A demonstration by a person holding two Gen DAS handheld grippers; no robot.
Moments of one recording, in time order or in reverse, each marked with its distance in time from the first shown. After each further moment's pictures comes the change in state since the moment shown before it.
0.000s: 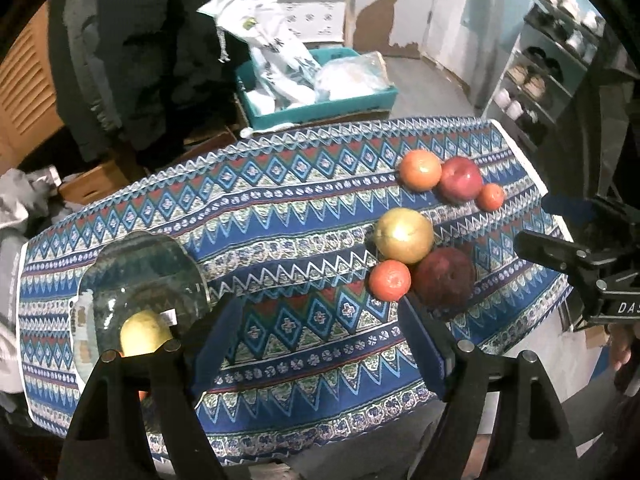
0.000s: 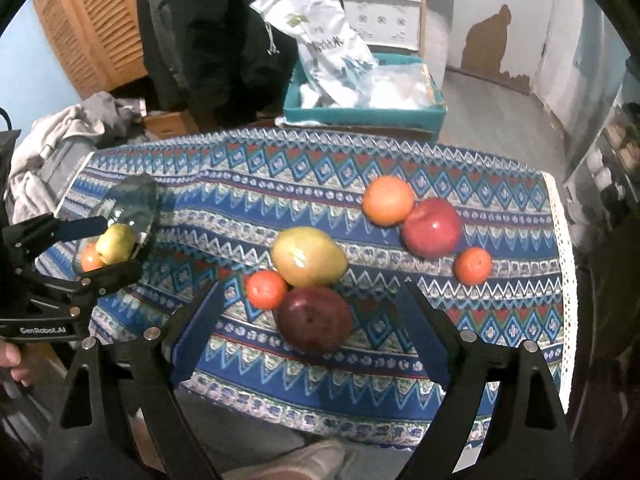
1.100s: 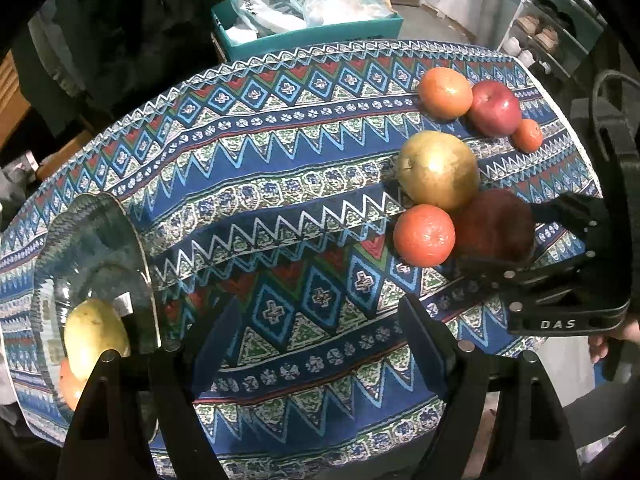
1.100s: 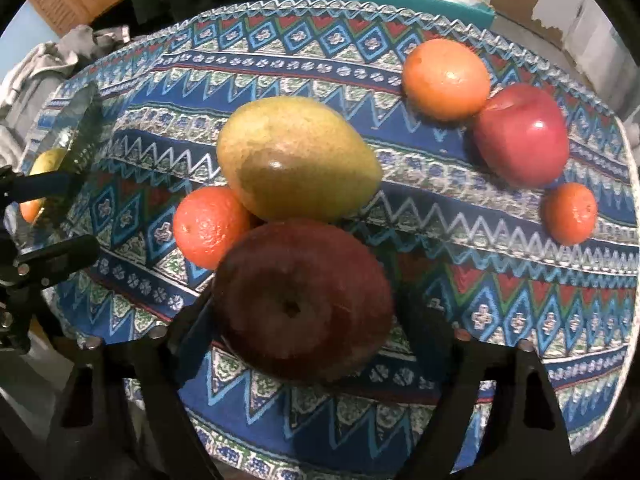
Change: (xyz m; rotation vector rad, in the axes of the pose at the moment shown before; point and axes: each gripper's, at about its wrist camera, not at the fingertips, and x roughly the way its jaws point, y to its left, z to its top) left arm 0.086 -0.001 -0.017 0.032 0.179 -0.001; right arm 0.136 -0.008 -0.035 -0.024 0.264 0.064
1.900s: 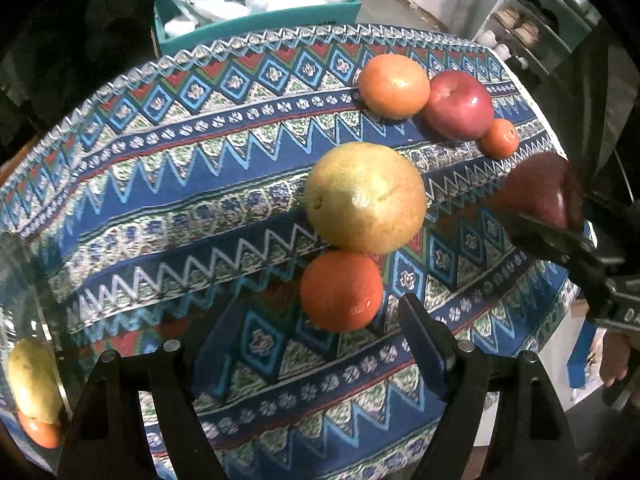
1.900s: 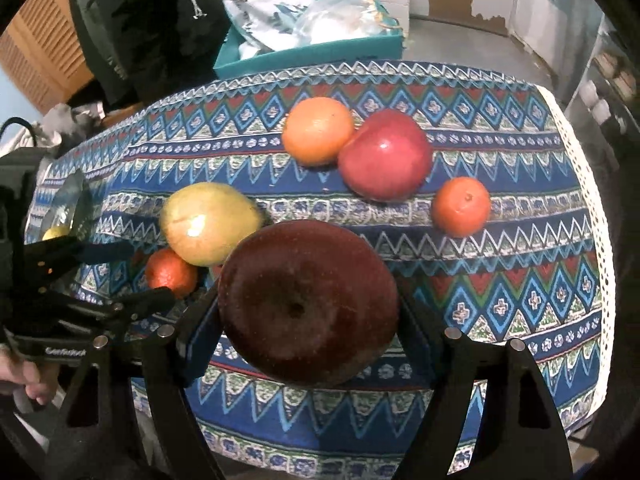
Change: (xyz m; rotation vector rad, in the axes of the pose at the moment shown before) left arm 0.044 -0.051 0.037 0.007 0.052 -0.130; right arm -0.066 -0.069 -0.013 0.169 -0.179 -0.063
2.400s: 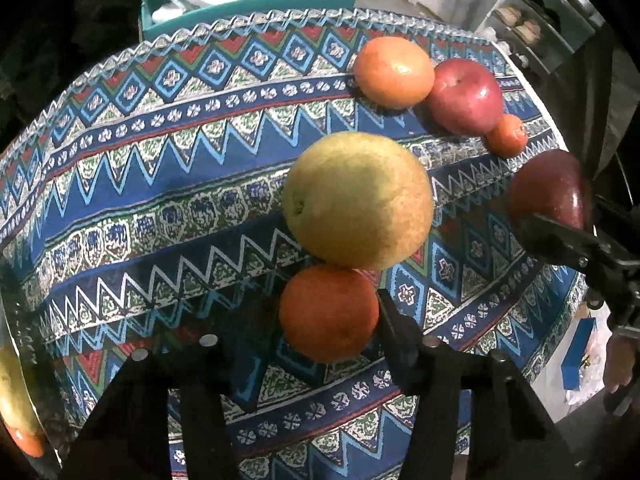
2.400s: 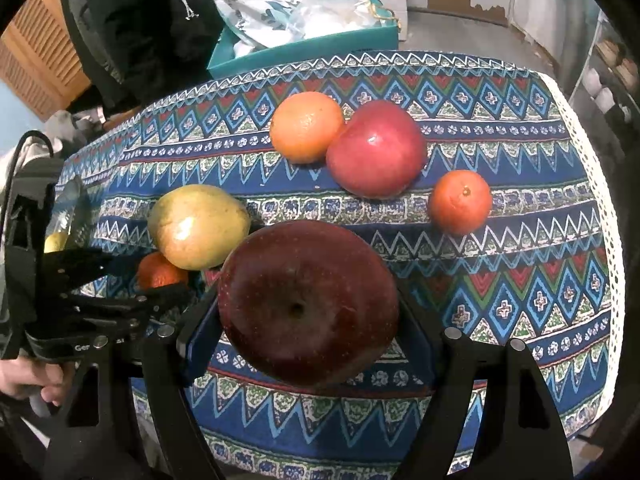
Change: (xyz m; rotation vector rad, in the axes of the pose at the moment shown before) left arm 0.025 -0.012 0.008 0.003 0.010 -0.033; right arm 0.008 -0.010 0.001 0.020 0.009 0.026
